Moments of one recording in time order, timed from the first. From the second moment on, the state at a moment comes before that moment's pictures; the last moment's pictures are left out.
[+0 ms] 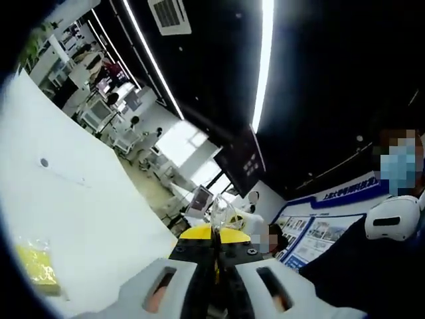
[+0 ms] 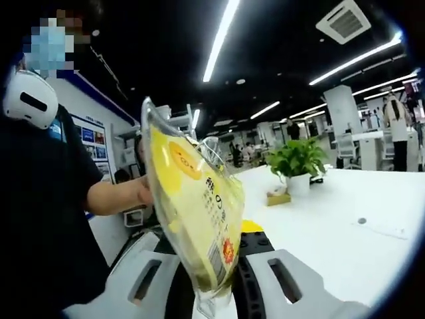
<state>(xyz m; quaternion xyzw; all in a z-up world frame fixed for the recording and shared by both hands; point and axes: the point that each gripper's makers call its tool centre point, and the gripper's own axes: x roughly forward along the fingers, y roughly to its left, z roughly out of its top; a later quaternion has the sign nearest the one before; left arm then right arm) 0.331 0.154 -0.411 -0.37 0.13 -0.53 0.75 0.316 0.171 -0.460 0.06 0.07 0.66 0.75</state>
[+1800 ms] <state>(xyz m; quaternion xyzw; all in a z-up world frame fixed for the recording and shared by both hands) 0.349 0.145 -0.435 -0.43 0.15 -0.52 0.72 0.341 0.130 -0.477 0.07 0.04 0.52 0.85</state>
